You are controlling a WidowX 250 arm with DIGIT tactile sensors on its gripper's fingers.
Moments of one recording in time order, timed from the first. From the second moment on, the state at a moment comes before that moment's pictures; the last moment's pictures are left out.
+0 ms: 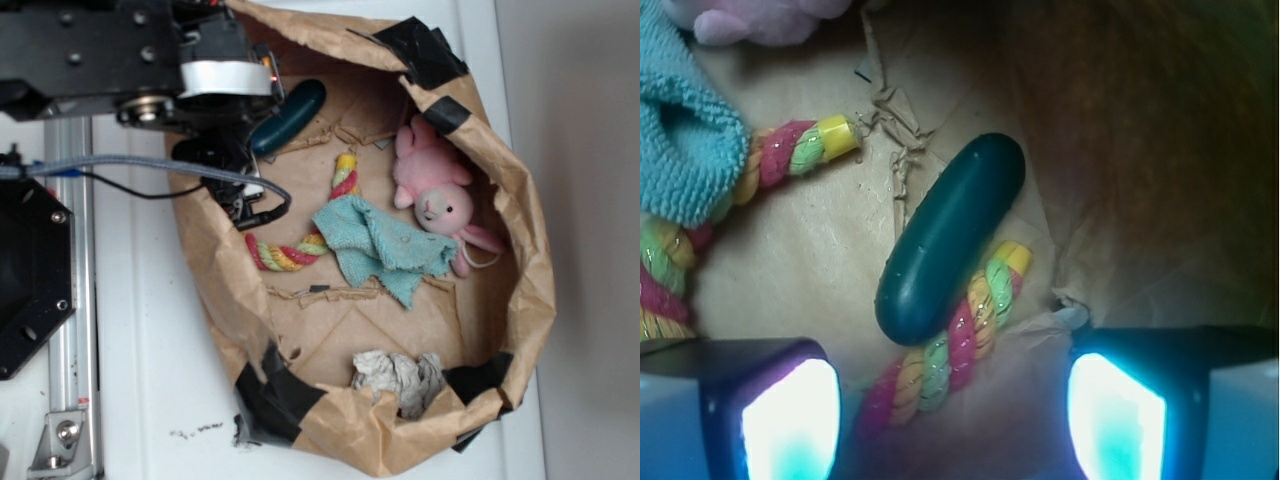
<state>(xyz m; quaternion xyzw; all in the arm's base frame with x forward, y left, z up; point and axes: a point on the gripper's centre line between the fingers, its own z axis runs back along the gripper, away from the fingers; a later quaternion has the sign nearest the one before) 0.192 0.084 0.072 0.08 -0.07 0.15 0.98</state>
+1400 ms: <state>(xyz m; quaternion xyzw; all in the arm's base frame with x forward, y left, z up) 0.224 0.086 0.026 0.04 -0.08 0.18 0.98</state>
